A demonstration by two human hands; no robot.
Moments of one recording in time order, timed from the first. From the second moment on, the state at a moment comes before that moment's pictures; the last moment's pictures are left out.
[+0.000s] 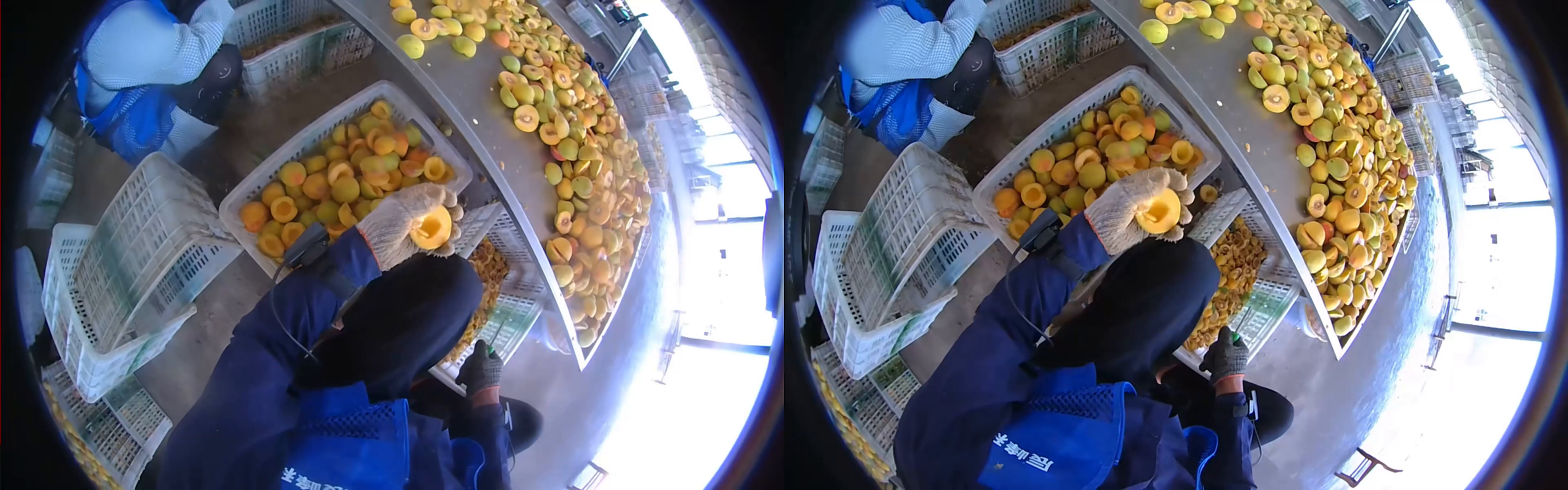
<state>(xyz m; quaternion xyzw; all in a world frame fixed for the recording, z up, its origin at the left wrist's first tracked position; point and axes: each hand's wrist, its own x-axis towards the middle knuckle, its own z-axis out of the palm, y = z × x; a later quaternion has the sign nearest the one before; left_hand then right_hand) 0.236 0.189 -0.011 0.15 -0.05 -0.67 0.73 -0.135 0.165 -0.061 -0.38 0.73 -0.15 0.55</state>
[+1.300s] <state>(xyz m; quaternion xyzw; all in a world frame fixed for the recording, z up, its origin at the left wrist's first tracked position) 0.216 0.133 0.007 0.24 -0.18 -0.69 0.65 -0.102 0.115 0.036 -0.42 0.60 -0.30 0.62</state>
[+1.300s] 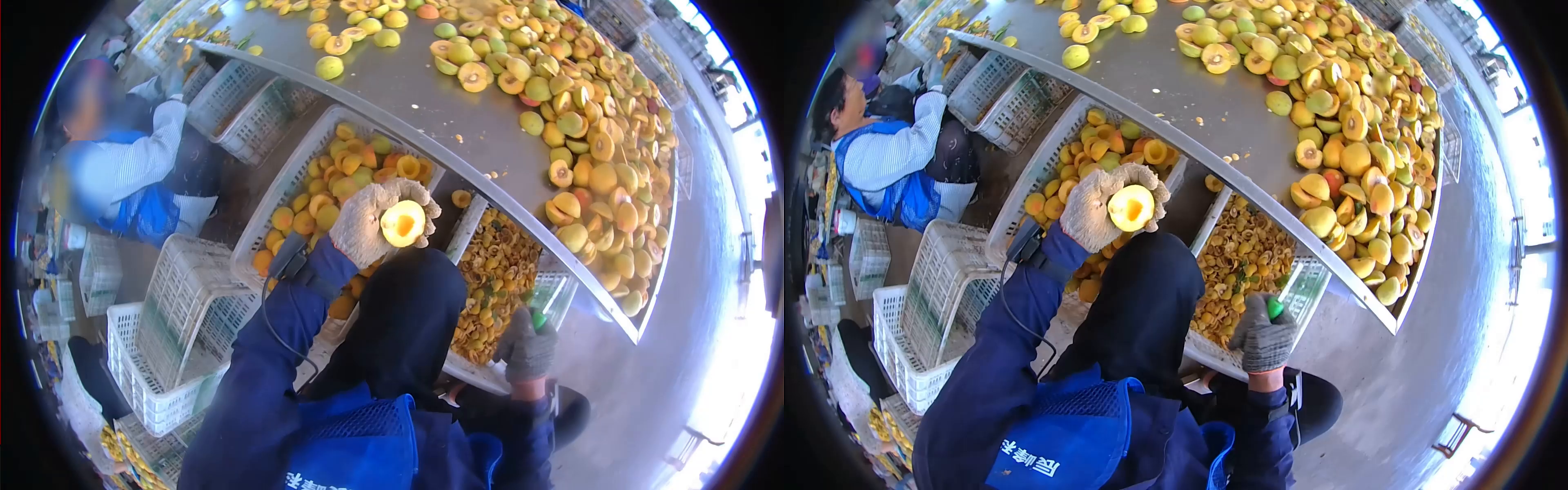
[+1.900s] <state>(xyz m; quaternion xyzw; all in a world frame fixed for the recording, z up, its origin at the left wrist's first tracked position) 0.098 0.135 0.100 0.42 -0.43 -0.48 0.64 -0.034 0.133 0.094 -0.66 0.44 -0.38 0.48</state>
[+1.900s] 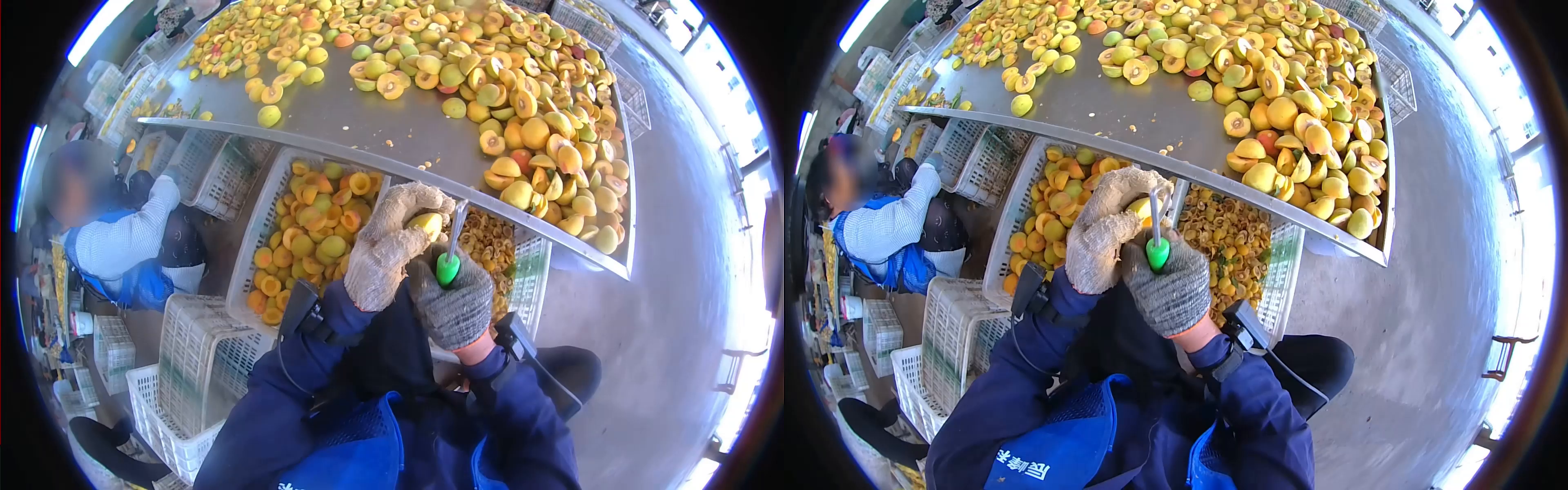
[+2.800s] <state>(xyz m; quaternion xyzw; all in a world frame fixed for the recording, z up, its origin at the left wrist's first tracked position) 0.100 -0.132 -0.252 0.75 -0.58 -0.32 0.08 -0.169 -0.069 -0.021 -0.63 0.60 -0.47 0.14</state>
